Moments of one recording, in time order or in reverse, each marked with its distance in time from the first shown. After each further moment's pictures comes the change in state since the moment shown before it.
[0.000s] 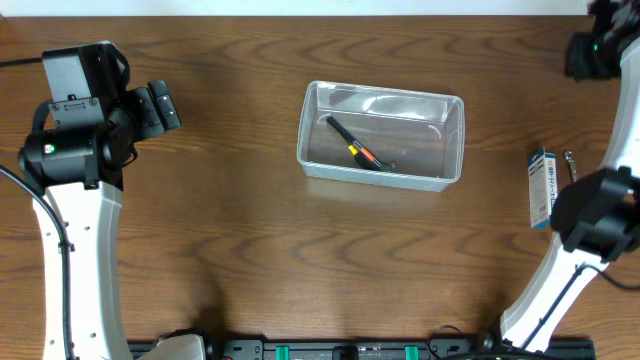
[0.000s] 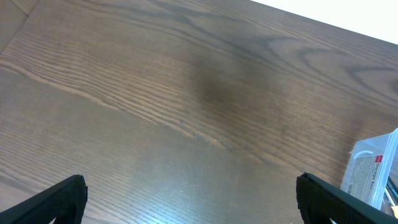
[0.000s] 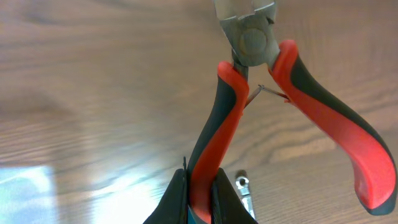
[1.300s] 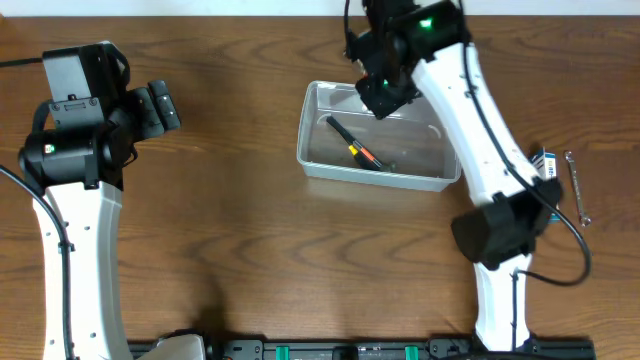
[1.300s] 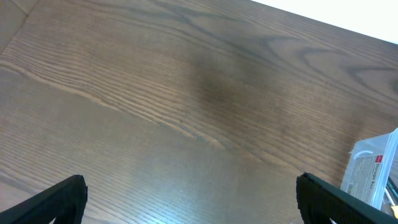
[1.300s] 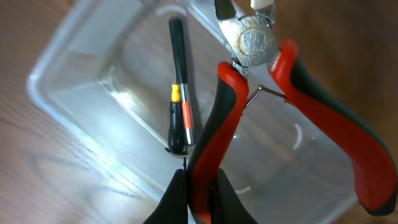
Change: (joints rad) left arm 0.000 0.000 0.000 0.000 0.000 0.000; right arm 0.724 0.005 0.000 -0.239 -0.035 -0.043
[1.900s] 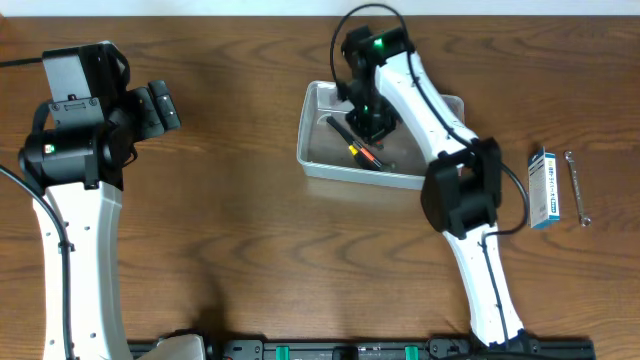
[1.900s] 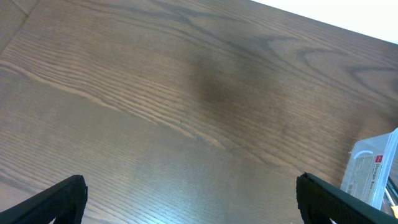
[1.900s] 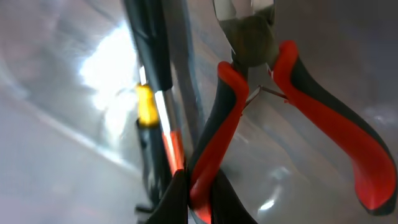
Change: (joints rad) left arm 0.000 0.000 0.000 0.000 0.000 0.000; right arm 0.000 0.319 -0.001 -0.011 0.008 0.000
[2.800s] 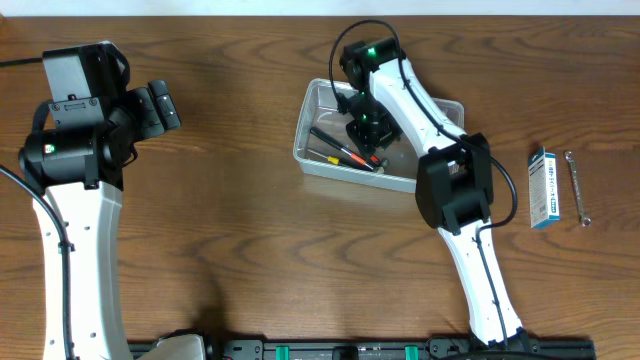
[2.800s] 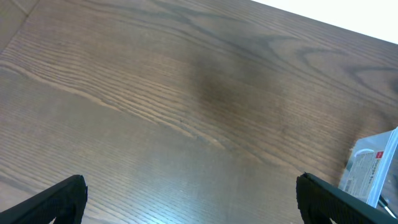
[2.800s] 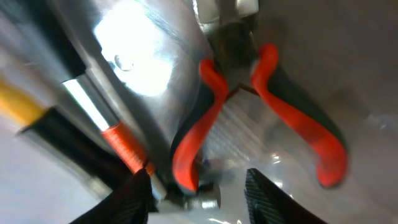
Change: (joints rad) left arm 0.000 0.000 0.000 0.000 0.000 0.000; right arm 0.000 0.043 0.000 -0.021 0.010 -0.021
